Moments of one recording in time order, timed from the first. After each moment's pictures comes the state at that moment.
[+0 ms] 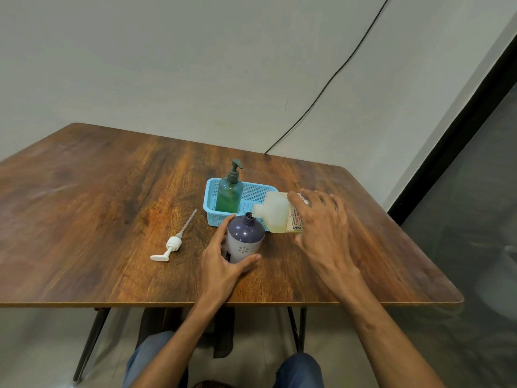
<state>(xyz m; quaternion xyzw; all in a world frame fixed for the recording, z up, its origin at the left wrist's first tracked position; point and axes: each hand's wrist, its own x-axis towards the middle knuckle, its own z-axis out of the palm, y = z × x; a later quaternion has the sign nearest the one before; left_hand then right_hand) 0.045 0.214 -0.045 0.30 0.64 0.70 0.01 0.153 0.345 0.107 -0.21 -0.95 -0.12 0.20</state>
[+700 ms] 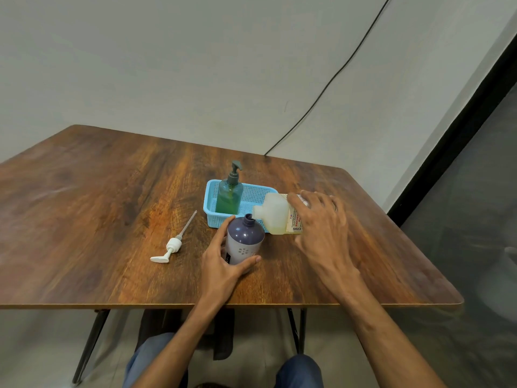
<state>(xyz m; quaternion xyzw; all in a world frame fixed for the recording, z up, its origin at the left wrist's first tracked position) 0.045 0.213 -0.043 0.30 0.64 0.71 0.01 0.152 0.346 0.109 -0.21 -0.95 -0.14 0.20</state>
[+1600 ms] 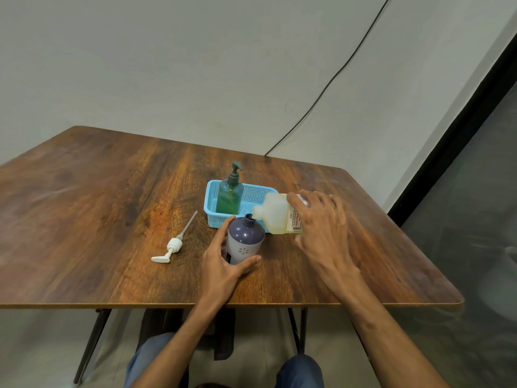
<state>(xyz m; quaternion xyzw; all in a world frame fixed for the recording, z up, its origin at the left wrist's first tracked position) 0.047 0.212 -0.038 0.30 0.63 0.71 0.02 0.152 0.349 0.109 -0.21 -0.95 -0.14 0.19</state>
